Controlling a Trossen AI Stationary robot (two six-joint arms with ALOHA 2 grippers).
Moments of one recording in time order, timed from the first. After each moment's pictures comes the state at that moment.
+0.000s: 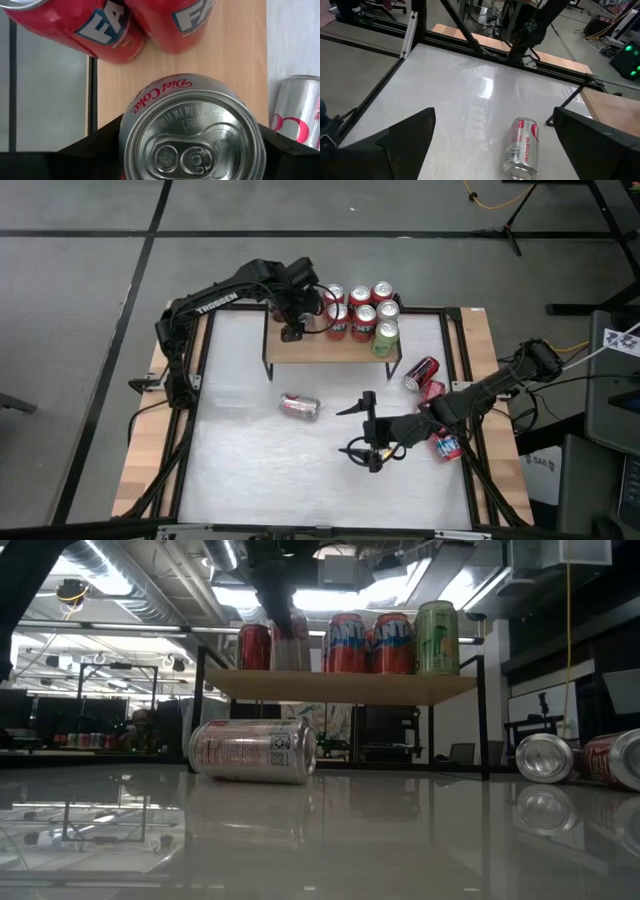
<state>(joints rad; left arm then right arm) 0.47 1.87 2.00 -1.29 0.01 0.45 0.49 1.43 1.09 -0.05 0.42 -0.05</state>
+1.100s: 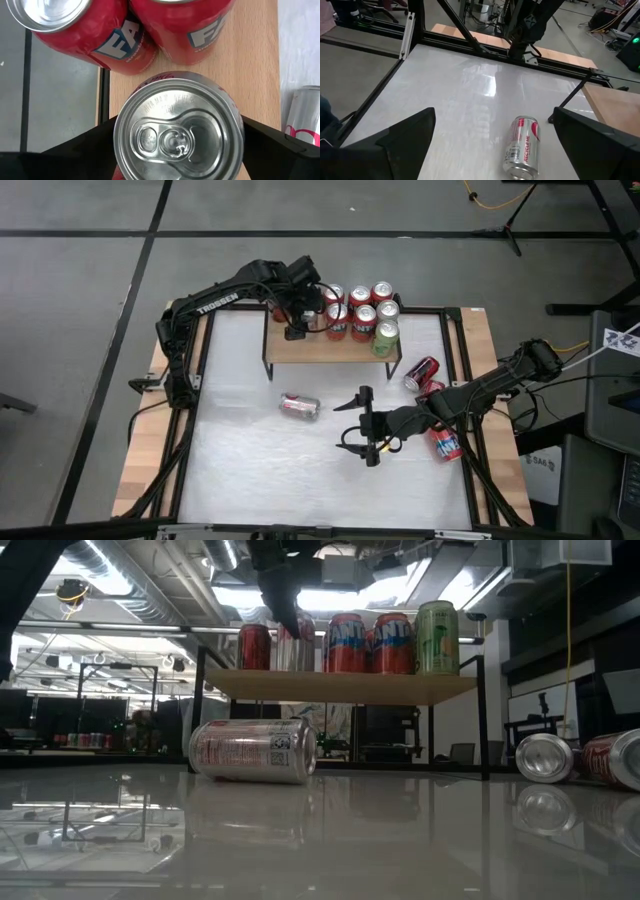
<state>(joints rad) 0.47 1.87 2.00 -1.23 -0.02 0.45 0.44 1.43 1.09 -0.05 0.36 -0.02</state>
